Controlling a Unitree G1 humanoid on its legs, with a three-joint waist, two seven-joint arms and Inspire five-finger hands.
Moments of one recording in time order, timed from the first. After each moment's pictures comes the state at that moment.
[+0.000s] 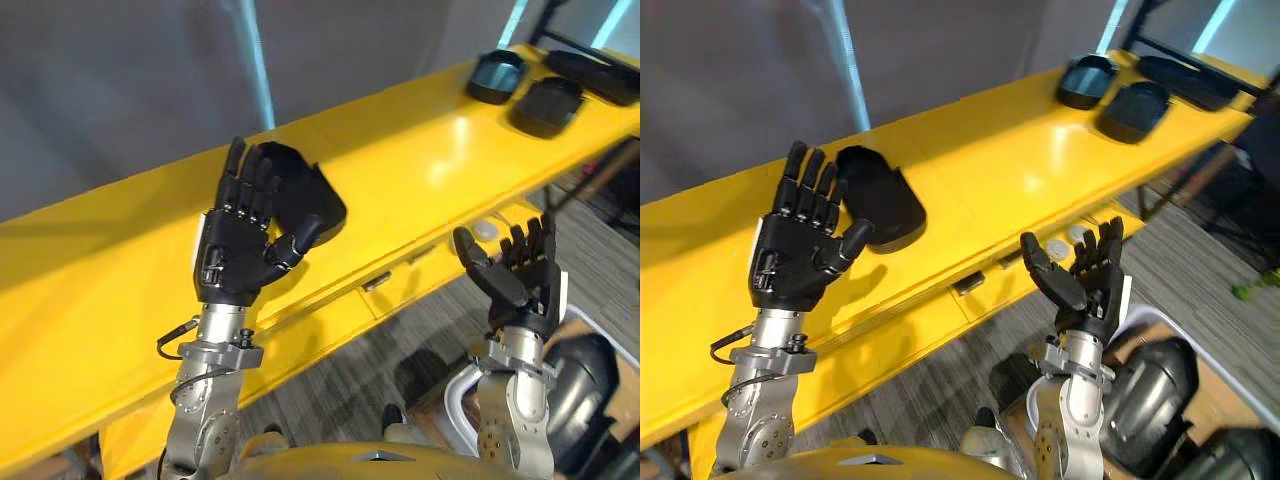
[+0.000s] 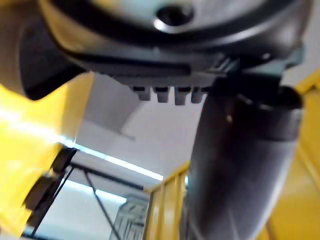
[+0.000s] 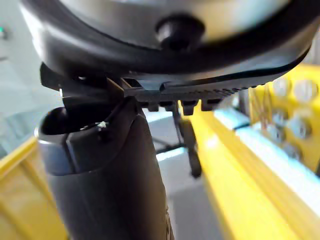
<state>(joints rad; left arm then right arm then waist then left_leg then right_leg) 0.26 0.10 -0.21 -0.45 -0.53 -0.26 -0.13 0.41 0.00 -0.13 -0.31 0.30 -0.25 -0.25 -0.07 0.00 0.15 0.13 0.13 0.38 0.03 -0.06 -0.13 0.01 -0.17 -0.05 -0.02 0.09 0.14</state>
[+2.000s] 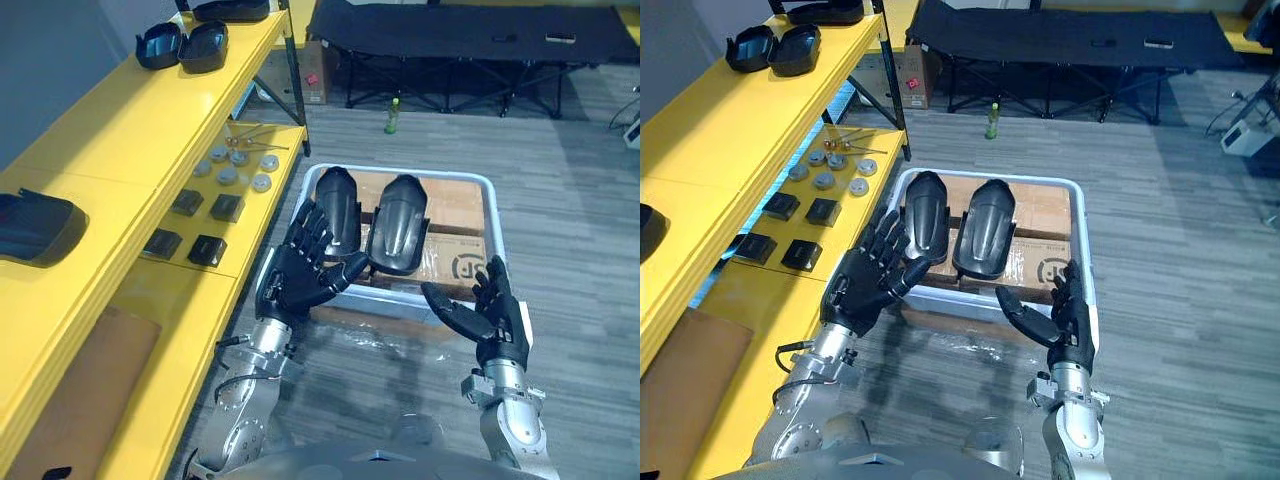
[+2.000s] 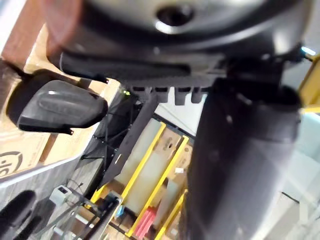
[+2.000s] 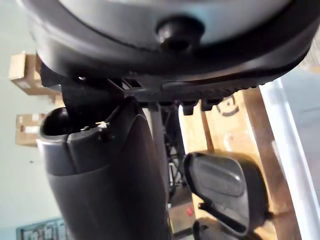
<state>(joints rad) 0.29 0.12 -0.36 -0.29 -0.59 -0.16 -0.10 0.41 -0.20 0.06 -0.05 0.32 -0.28 -0.17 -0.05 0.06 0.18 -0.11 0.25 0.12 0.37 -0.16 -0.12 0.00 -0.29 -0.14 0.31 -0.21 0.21</state>
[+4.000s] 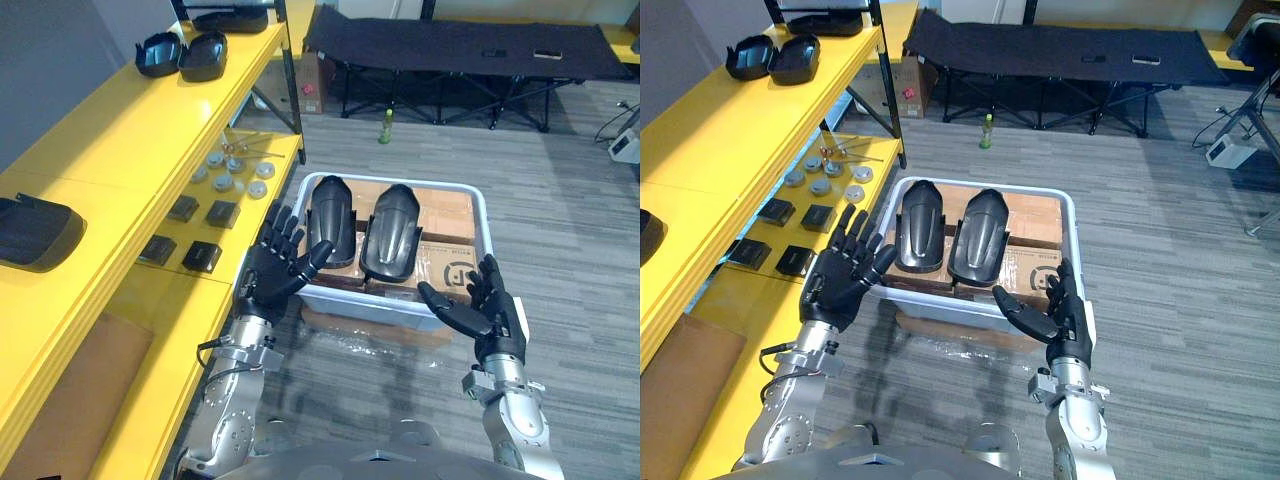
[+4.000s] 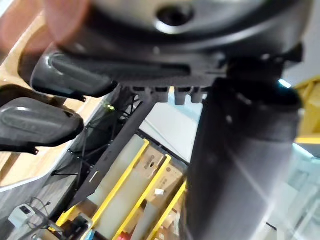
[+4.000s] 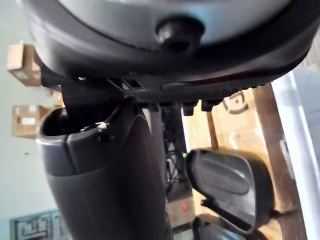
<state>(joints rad) 0.28 0.12 -0.26 -0.26 -0.67 -0.21 -0.10 0.39 -0.15 -0.02 -0.07 0.29 -0.17 -0.10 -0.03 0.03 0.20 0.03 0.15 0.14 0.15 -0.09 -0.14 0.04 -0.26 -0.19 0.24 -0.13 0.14</state>
